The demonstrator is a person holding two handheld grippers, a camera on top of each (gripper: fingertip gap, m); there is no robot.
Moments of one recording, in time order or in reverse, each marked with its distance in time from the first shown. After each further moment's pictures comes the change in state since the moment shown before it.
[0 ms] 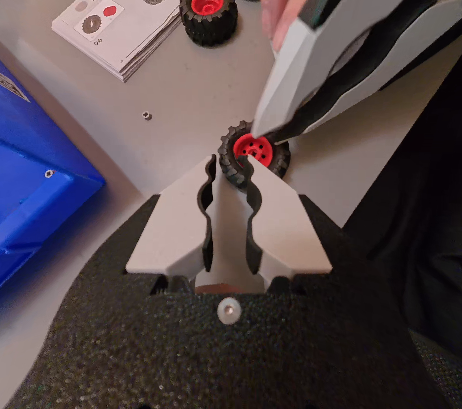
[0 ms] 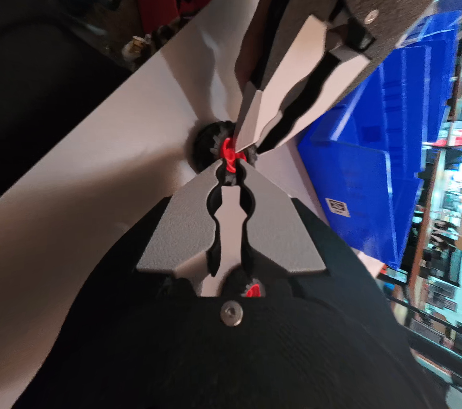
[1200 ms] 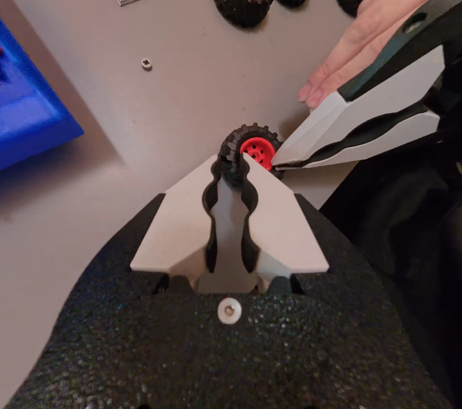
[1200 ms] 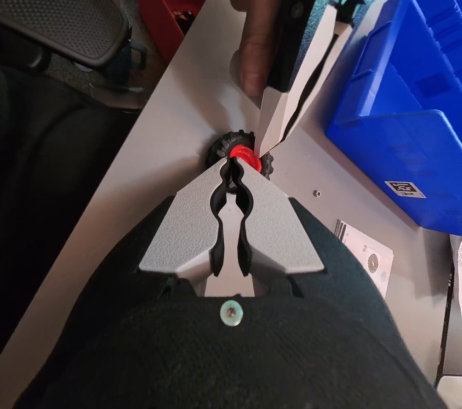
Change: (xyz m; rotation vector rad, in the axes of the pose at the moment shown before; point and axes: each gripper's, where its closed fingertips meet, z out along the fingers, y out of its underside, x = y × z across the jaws) left arm -0.004 0.007 -0.004 -0.058 0.203 -0.458; right arm -0.002 -0.010 0.009 0.037 -0.095 0.366
